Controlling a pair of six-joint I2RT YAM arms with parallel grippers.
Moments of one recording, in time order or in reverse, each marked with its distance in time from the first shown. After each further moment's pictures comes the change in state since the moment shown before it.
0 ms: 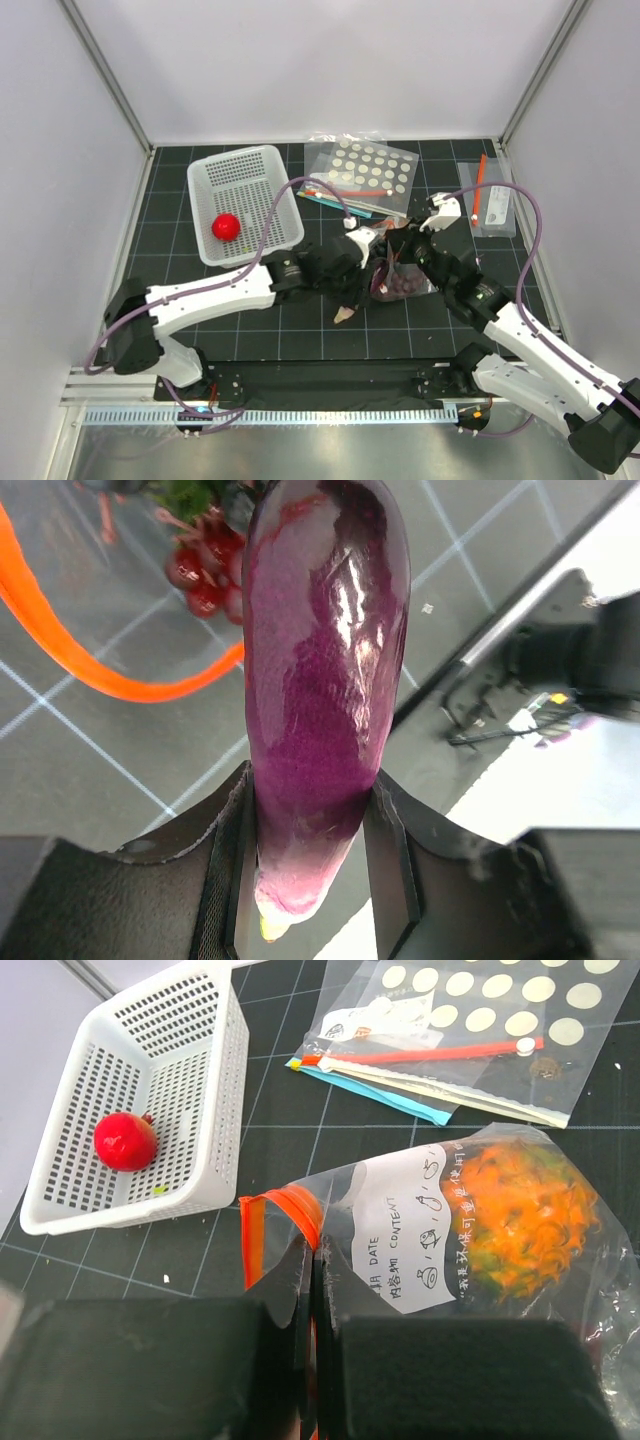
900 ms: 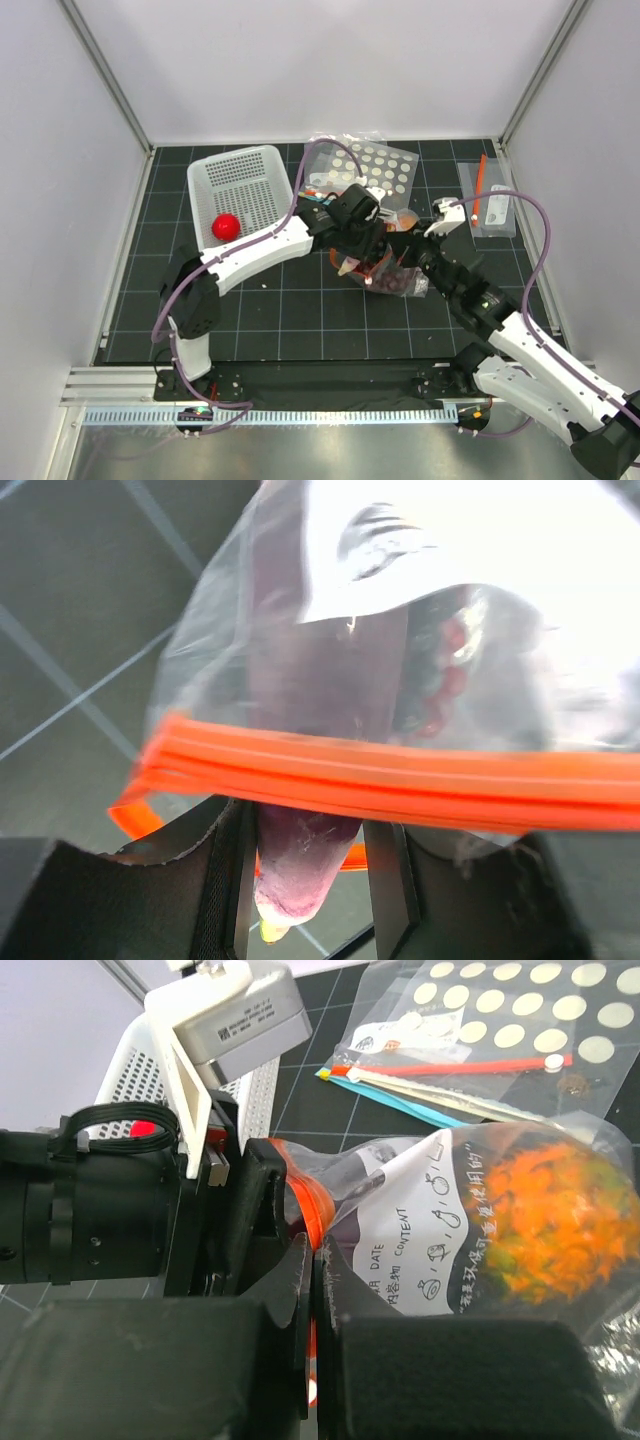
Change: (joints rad) left arm 0.203 0.388 0.438 -0.195 -0.018 0.187; right arm -0.002 -0.077 -0.052 0.053 -0.065 -0.011
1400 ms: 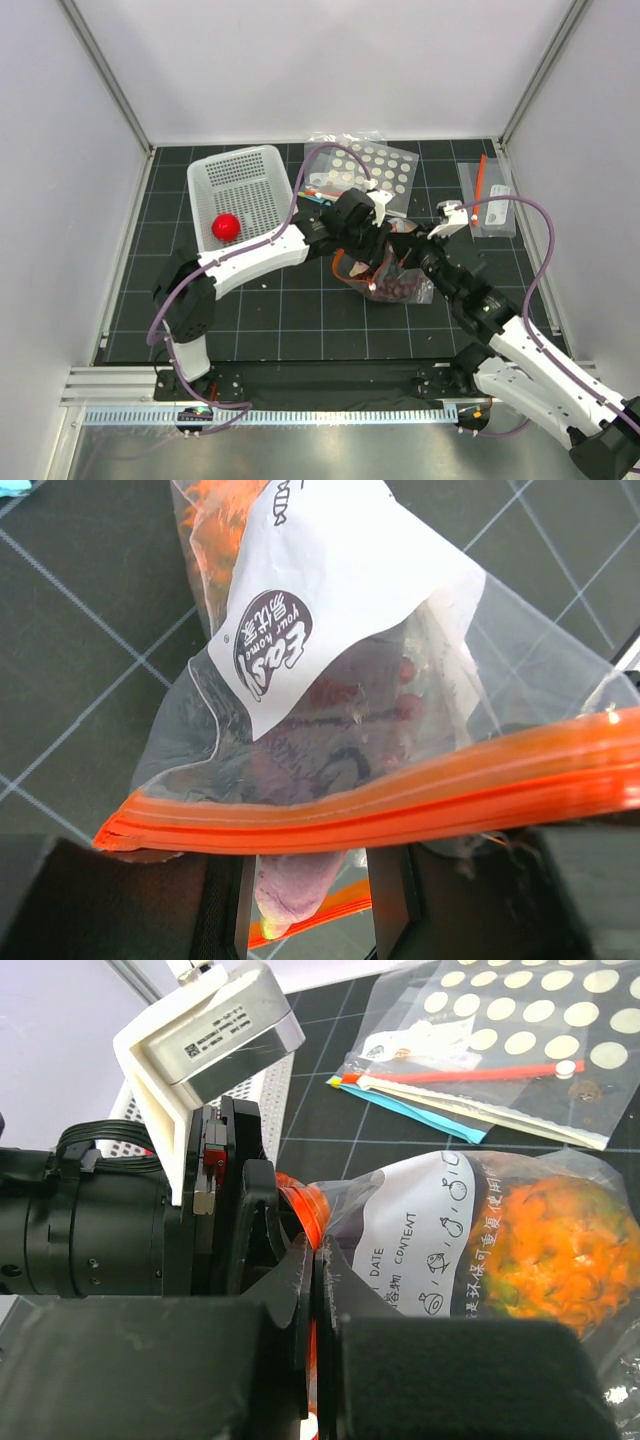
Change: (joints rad) left arm -0.005 -0.034 -0.120 0.252 0.152 0.063; right arm -0.022 -0.028 -0.047 0.055 -0.043 0.016
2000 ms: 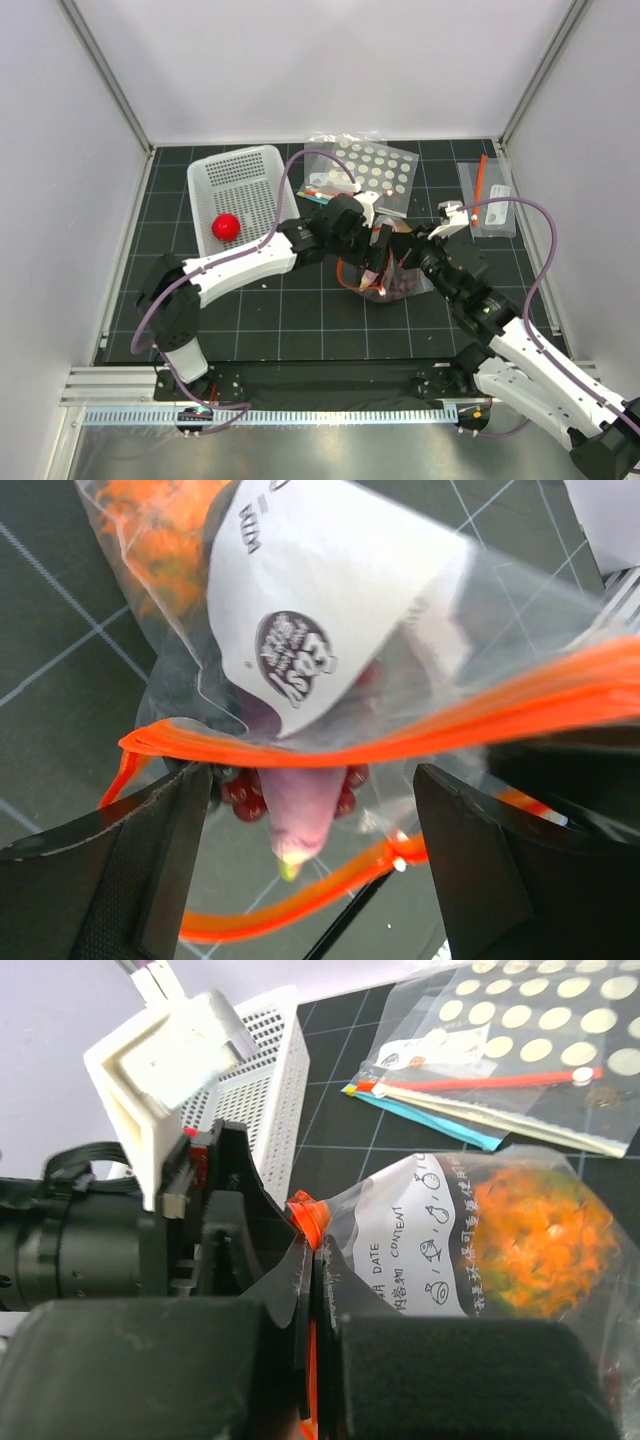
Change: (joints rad) left arm 0.002 -0.084 -0.134 0.117 0.039 -0.157; right arm -0.006 -0.016 -0.013 0.032 -0.015 0.014
